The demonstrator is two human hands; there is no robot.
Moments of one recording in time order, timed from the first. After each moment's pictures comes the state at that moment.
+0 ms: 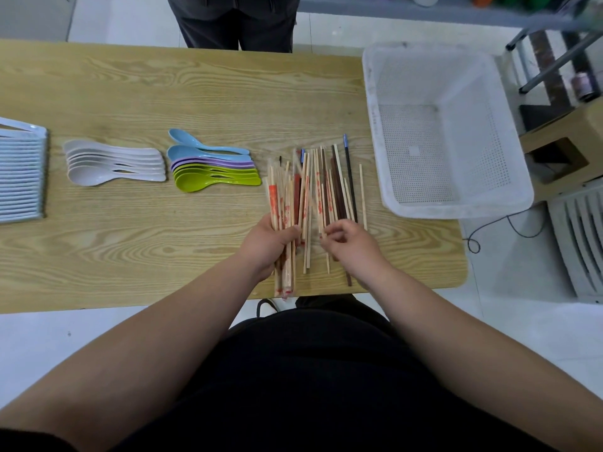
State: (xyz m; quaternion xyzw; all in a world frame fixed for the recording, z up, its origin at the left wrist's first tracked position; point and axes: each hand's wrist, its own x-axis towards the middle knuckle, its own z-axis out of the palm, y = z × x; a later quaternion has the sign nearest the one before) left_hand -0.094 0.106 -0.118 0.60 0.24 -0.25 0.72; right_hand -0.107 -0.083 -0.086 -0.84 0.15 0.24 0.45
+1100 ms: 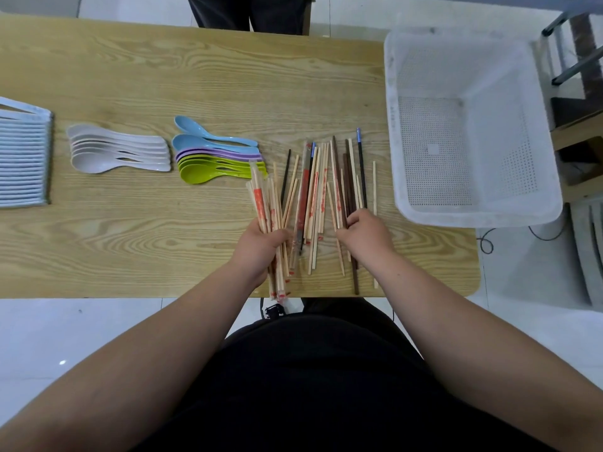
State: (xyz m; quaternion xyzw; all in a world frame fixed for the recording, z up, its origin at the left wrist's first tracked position) left_hand -0.102 0.121 -0.131 0.60 0.32 -0.22 0.70; right_hand -0.066 -0.091 -0.111 -0.91 0.17 0.25 0.30
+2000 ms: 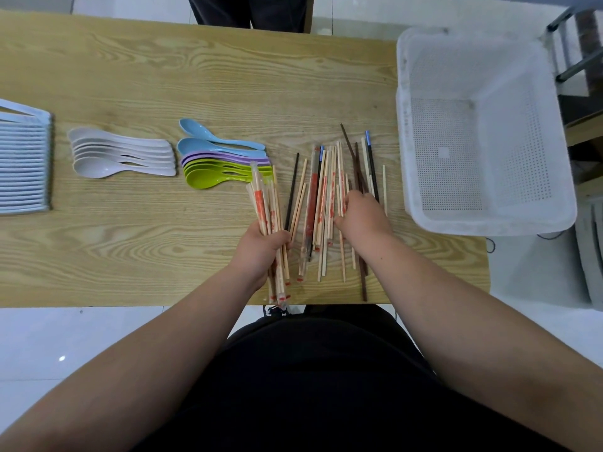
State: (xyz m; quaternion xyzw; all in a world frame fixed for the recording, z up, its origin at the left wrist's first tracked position) left_hand -0.093 0.139 -0.144 0.60 0.34 -0.22 0.69; right_hand -0.022 -0.060 -0.105 -0.95 0.08 0.25 0.14
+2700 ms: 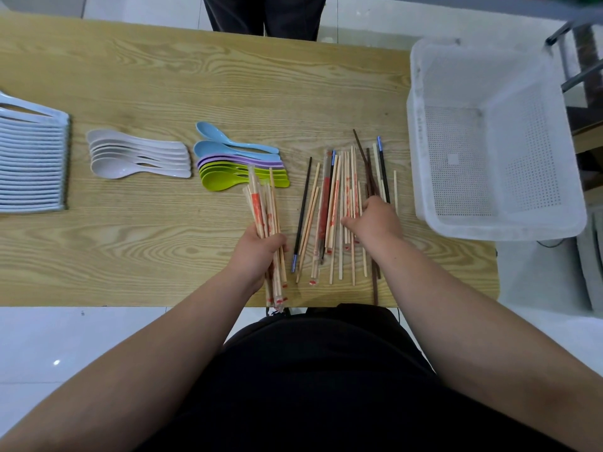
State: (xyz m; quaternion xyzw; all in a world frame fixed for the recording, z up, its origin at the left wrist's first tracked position) left_hand -0.098 0.169 -0.144 0.62 0.33 -0.21 0.68; right_hand -0.020 -0.058 -0.116 -0.93 0.20 0.23 0.18
